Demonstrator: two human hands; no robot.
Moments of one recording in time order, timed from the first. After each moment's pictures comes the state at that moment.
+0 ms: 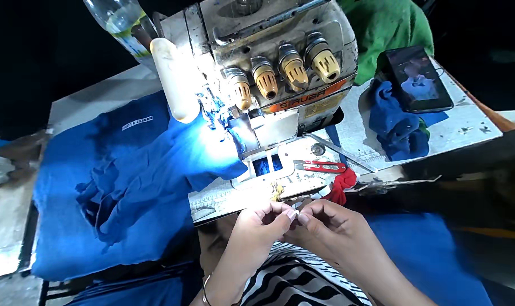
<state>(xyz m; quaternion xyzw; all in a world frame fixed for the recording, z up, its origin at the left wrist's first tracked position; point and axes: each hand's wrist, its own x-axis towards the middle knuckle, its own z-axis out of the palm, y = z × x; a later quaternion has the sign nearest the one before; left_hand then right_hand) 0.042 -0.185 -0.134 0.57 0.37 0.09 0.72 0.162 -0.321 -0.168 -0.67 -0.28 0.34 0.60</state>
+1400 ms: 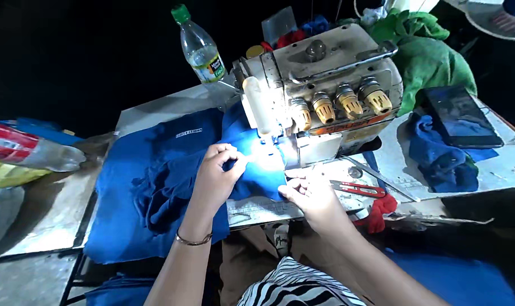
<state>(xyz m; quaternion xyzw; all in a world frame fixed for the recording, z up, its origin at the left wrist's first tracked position) 0.015 -0.046 -0.088 0.85 0.38 0.24 0.28 0.152 -0.204 -0.156 -0.65 -0.33 0.30 0.62</state>
